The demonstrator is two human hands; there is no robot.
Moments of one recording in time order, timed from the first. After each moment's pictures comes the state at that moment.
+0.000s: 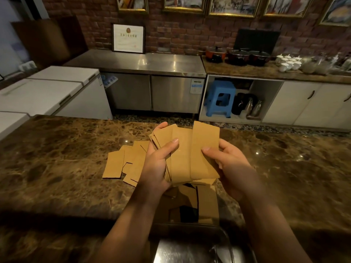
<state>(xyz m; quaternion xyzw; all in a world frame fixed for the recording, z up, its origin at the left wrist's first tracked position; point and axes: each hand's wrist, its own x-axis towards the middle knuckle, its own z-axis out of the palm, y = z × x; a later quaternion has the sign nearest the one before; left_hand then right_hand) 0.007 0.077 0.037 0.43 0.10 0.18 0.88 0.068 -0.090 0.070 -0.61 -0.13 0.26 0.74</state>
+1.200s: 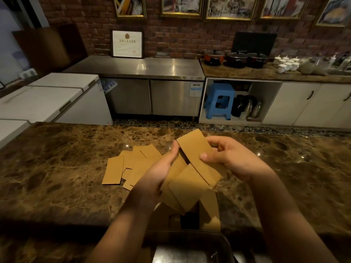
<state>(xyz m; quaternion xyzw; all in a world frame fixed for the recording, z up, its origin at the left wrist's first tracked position) 0.006 0.083 0.051 0.48 0.23 -0.11 0.84 0.108 -0.099 0.096 -0.71 -0.30 0.34 0.54</state>
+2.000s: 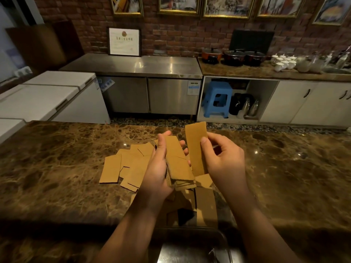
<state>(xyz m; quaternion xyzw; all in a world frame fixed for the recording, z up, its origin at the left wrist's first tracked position) 0.018 0.065 0.034 0.31 0.14 0.11 0.93 0.067 -0.078 0.064 -0.81 -0.24 -0.18 0.50</state>
